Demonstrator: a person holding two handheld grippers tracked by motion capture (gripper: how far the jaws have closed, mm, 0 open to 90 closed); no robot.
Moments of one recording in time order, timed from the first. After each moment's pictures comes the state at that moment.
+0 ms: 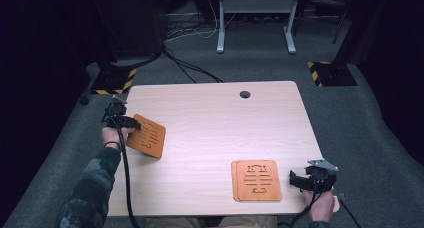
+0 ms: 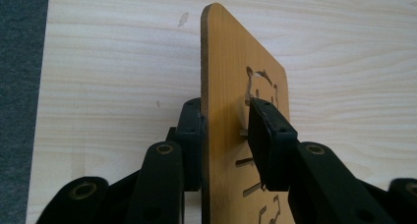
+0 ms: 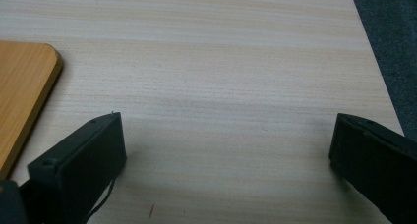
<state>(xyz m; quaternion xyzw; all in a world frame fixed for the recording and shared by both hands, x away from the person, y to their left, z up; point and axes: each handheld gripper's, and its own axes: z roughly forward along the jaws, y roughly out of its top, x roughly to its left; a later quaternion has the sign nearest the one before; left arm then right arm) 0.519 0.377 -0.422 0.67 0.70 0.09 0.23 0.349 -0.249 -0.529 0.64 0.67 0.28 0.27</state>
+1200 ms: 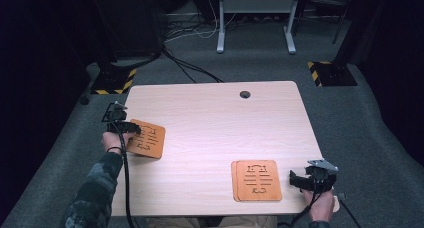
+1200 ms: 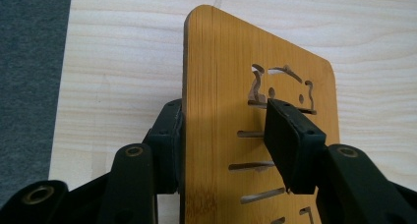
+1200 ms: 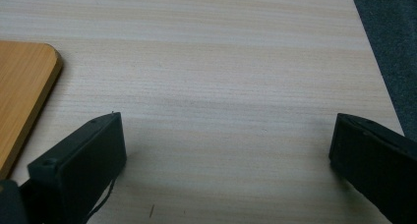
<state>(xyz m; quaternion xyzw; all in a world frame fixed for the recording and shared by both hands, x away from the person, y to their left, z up) 0.519 0.380 -0.447 0.67 0.71 0.12 0.20 0.350 -0.250 -0.530 0.63 0.67 0.28 0.27</state>
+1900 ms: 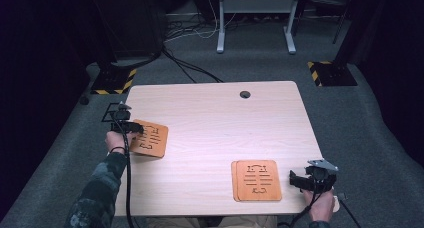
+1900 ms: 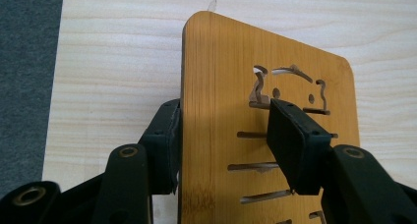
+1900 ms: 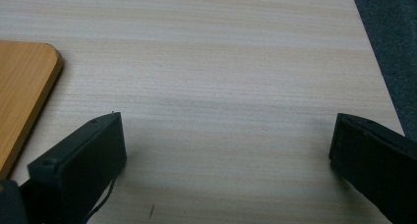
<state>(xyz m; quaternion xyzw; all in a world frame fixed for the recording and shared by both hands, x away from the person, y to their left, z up) 0.526 0.371 -0.454 0.68 0.70 0.14 0.19 0.350 -0.250 -0.529 0.63 0.67 0.28 0.27</state>
